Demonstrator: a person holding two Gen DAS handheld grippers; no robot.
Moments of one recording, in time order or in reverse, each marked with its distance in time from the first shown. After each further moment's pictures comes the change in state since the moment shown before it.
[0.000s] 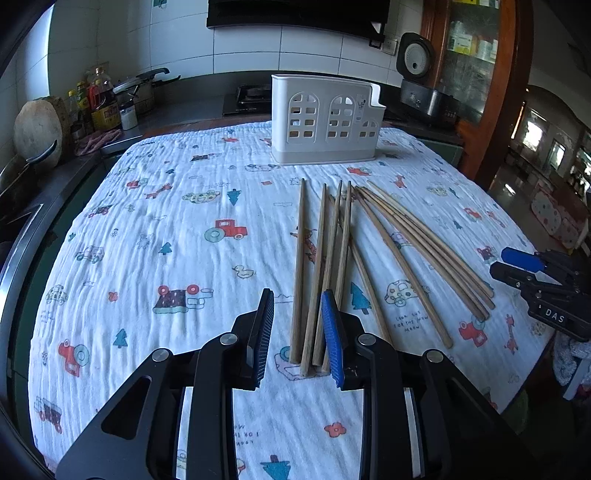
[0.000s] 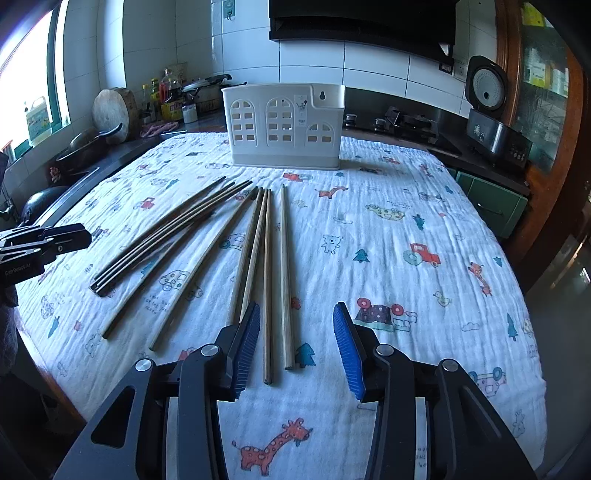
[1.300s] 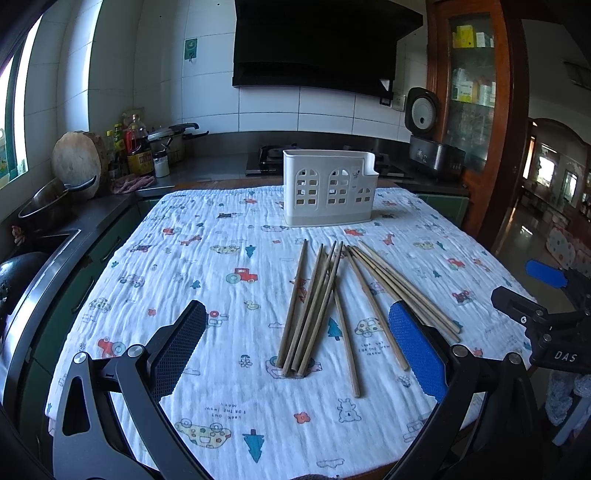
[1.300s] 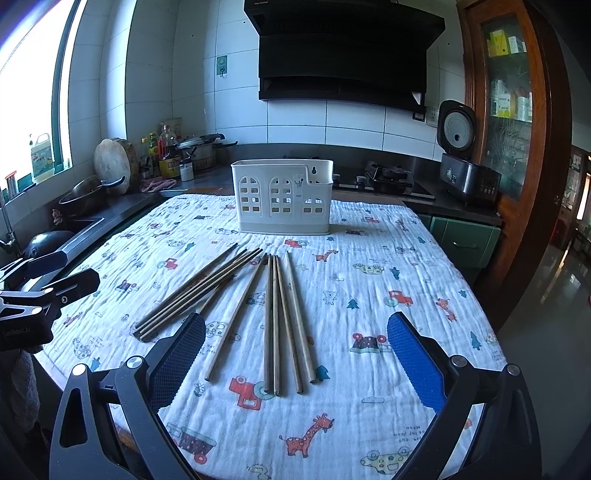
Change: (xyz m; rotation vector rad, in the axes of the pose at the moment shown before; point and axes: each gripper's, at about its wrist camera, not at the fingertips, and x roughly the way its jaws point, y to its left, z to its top) left arm -0.080 -0.032 -0.011 -0.029 -0.240 0.097; right arm -0.082 0.029 0.005 0.042 -0.229 -0.064
